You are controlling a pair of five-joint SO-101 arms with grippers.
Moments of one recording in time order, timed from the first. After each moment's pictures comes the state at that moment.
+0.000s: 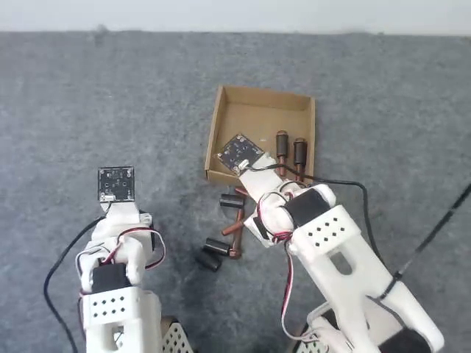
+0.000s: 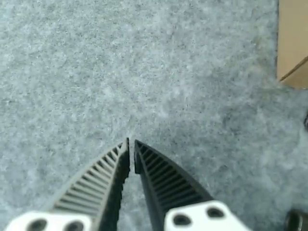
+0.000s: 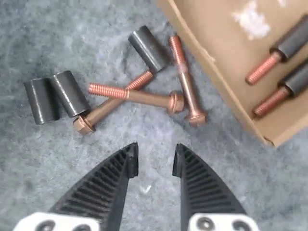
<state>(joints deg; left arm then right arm) -17.3 -79.0 92.5 49.8 -2.7 -35.2 -31.7 42.8 67.9 14.2</state>
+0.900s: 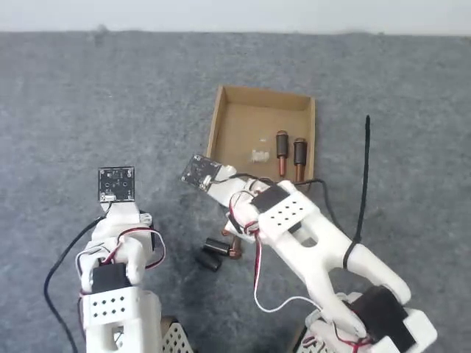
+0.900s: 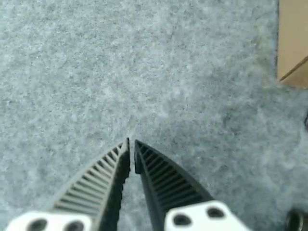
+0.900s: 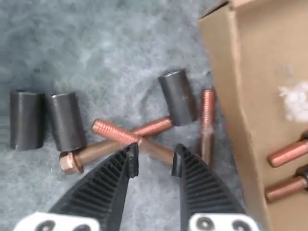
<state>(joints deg) -17.4 -79.0 92.5 49.8 -2.8 -39.8 -13.3 41.3 50.5 26.5</state>
